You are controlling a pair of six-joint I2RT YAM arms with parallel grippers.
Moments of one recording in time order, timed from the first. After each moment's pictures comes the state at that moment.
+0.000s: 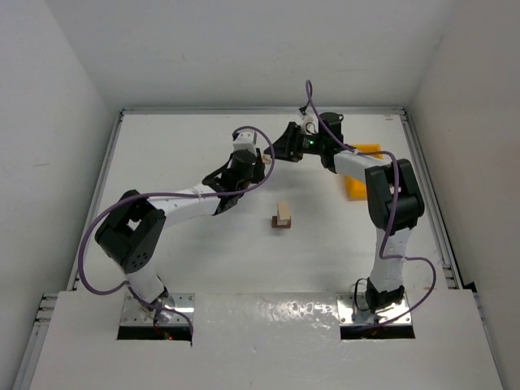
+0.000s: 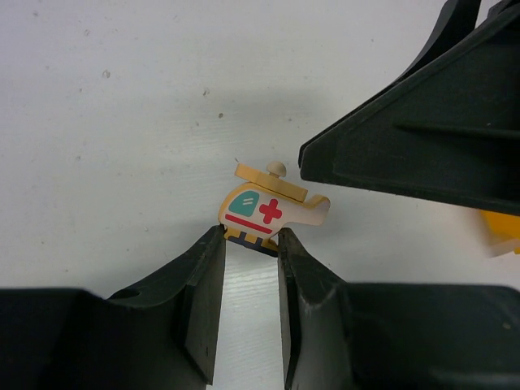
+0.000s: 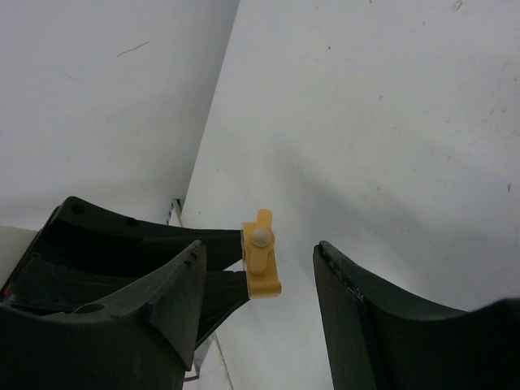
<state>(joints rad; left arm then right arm) -0.69 1.69 1.01 0.26 -0.37 -0.44 0.26 2.03 1.29 0.35 -0.88 0.75</state>
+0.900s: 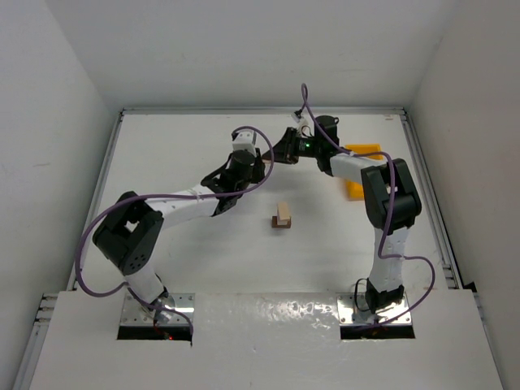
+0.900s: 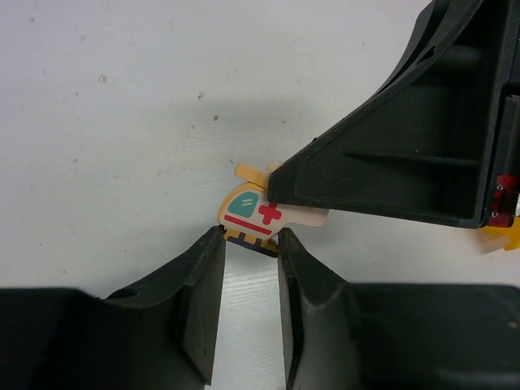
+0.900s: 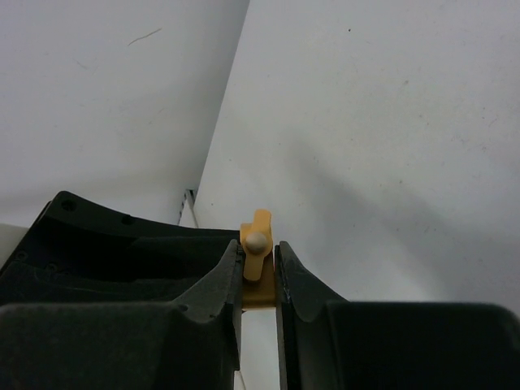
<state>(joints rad) -0.69 1.67 1.00 0.28 -0.36 -0.44 0.29 2.05 1.27 0.40 -0.90 0.80</state>
